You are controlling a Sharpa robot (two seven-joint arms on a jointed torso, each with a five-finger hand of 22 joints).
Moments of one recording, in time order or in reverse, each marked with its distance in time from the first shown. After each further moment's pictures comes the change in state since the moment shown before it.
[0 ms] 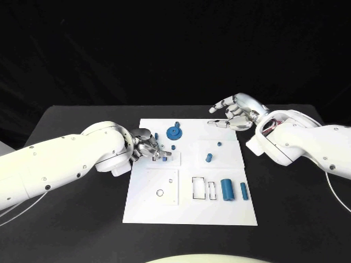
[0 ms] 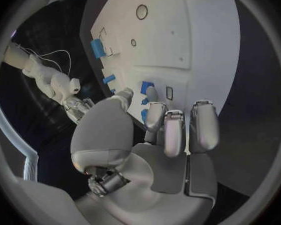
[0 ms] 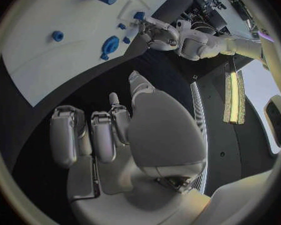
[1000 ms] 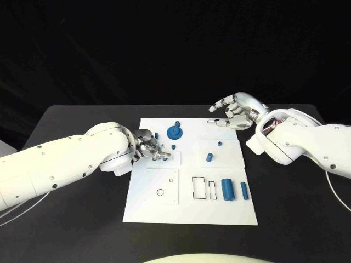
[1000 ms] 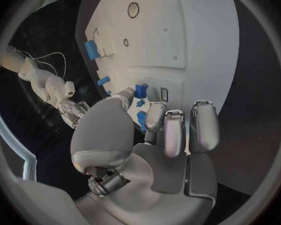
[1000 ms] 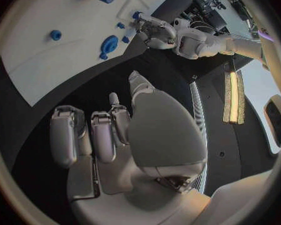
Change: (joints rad) left arm 0.001 0.033 -0.022 -0.043 -0.018 -0.002 -0.011; left_hand 0.012 0.012 0.051 0.002 0.005 0.000 0.000 0.001 -0.002 0.004 -0.004 0.007 0.007 0.000 0.000 0.000 0.000 0.000 0.004 -0.004 0.004 0.007; right arm 0.004 0.001 0.000 0.004 0.000 0.000 0.000; right_hand 0.000 0.000 0.000 0.000 0.000 0.000 0.000 0.000 0.000 0.000 0.000 0.000 0.000 0.000 0.000 0.004 0.000 0.000 0.000 0.000 0.000 0.000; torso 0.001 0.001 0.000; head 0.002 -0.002
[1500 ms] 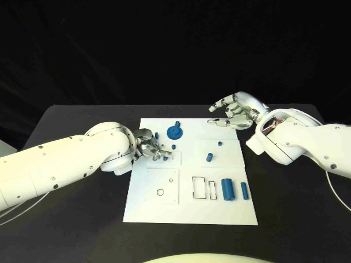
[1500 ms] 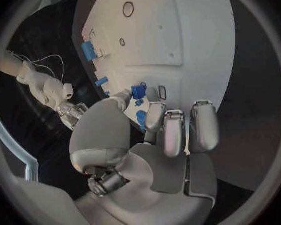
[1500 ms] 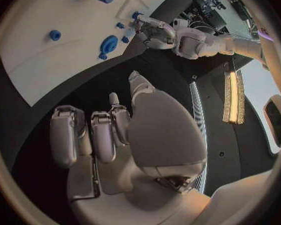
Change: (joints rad) left arm 0.000 0.003 0.000 -0.001 -0.036 -0.002 -0.006; left_hand -0.073 -0.014 0.025 -0.001 0.000 0.004 -0.004 0.013 -0.001 0.000 0.000 0.005 0.008 0.000 0.000 0.000 0.000 0.000 0.000 0.000 0.000 0.007; right arm 0.001 -0.001 0.000 0.003 0.000 0.000 0.000; right_hand 0.000 0.000 0.000 0.000 0.000 0.000 0.000 0.000 0.001 0.000 0.000 0.000 0.000 0.000 0.000 0.000 0.000 0.000 0.000 0.000 0.000 0.000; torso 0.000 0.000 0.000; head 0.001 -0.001
